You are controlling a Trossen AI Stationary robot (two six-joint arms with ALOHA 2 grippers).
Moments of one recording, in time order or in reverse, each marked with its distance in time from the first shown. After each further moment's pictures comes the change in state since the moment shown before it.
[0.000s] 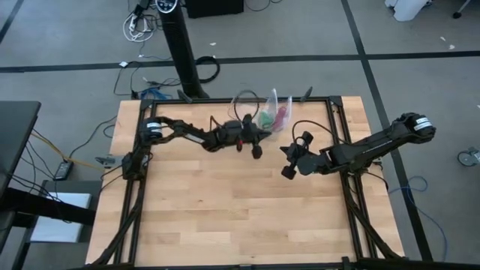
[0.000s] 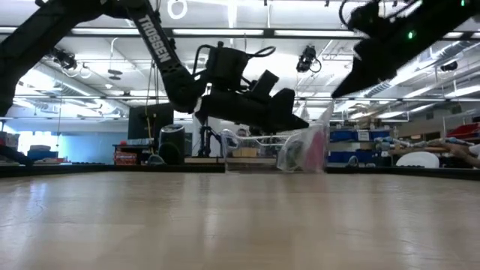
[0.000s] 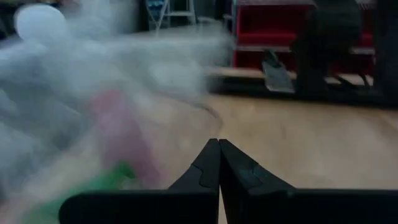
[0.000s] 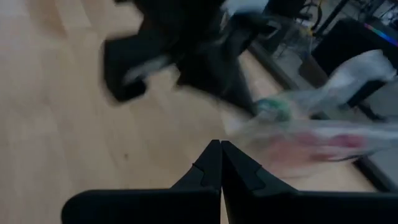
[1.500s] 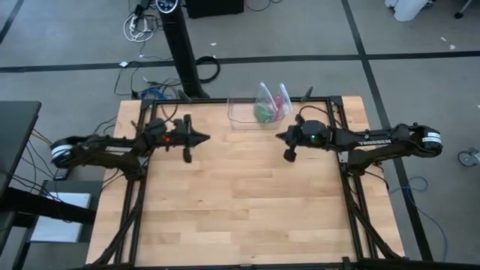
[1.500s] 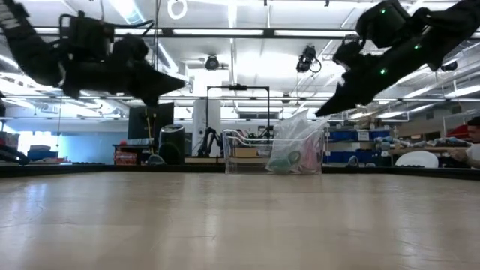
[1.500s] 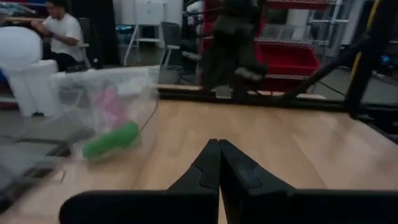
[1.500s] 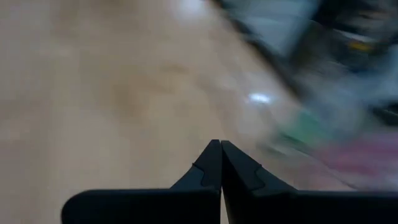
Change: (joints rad) left arm 0.247 -1.023 -0.943 0.024 0.421 -0.051; right arm -0.511 -0.056 -0.170 0.396 -0.622 -0.417
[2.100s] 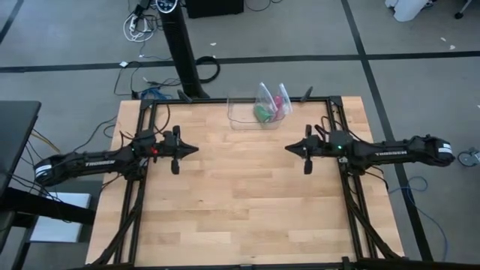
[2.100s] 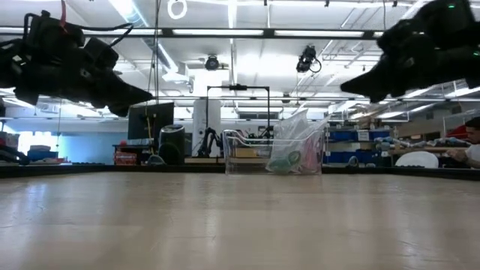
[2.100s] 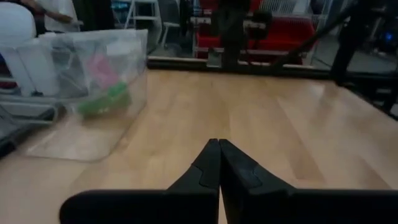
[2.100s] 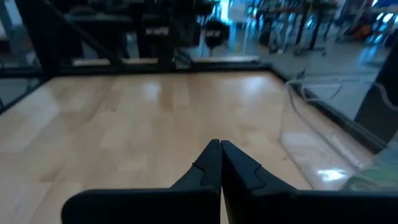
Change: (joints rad) left arm -0.077 -0.456 -0.183 -0.362 -0.067 0.031; right arm 0.070 -0.390 -0.313 0.265 -0.237 0.084
